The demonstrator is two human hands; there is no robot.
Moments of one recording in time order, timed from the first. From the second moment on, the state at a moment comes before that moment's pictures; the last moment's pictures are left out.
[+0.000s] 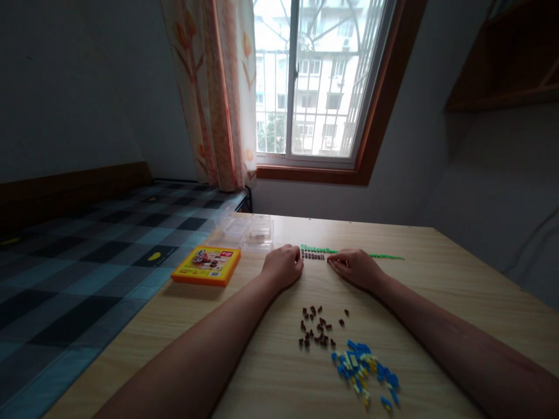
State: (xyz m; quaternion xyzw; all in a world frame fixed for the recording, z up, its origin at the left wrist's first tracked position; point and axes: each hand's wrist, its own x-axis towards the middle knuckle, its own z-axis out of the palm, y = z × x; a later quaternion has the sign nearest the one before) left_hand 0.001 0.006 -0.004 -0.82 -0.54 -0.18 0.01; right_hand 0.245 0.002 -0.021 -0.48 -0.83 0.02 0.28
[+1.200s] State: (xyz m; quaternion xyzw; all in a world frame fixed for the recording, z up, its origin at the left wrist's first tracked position) left_hand 0.002 0.006 -0.004 -0.82 -0.54 -0.18 0.01; right_hand 0.234 -0.002 -0.018 -0.53 -0.82 0.00 0.23
